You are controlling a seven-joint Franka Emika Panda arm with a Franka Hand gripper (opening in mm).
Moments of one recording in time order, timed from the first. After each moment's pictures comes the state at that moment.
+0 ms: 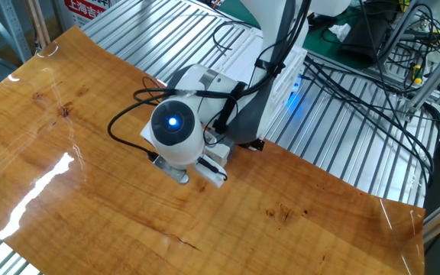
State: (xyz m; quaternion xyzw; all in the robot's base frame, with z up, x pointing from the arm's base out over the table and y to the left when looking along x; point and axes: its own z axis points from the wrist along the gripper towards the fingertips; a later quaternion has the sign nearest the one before) arm 0.493 -0.018 0.098 -0.03 -0.98 0.06 0.18
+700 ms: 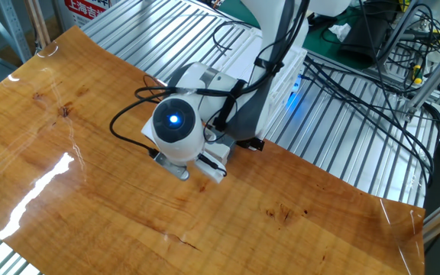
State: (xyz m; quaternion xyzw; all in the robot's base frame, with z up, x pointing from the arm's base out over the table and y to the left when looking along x) arm 0.483 -0.025 0.092 -0.03 -0.98 0.06 0.19
